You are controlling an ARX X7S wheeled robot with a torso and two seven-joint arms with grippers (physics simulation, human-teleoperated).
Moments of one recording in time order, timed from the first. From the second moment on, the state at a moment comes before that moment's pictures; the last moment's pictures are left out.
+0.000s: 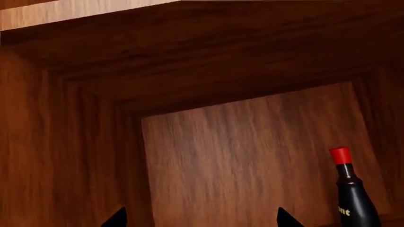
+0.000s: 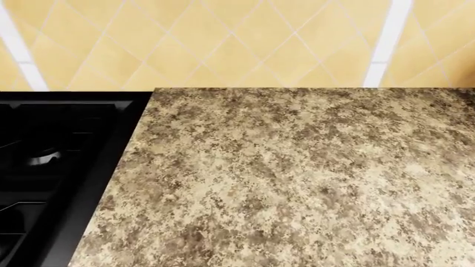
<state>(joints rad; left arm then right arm) -2.36 0.00 0.26 -0.98 -0.14 -0.83 0.04 2.35 0.03 -0.25 0.76 0.22 0.79 0.10</state>
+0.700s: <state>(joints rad) -2.36 0.00 0.18 -0.92 -0.18 -1.07 -0.04 2.36 0.00 -0.15 0.69 0.03 1.02 0.00</state>
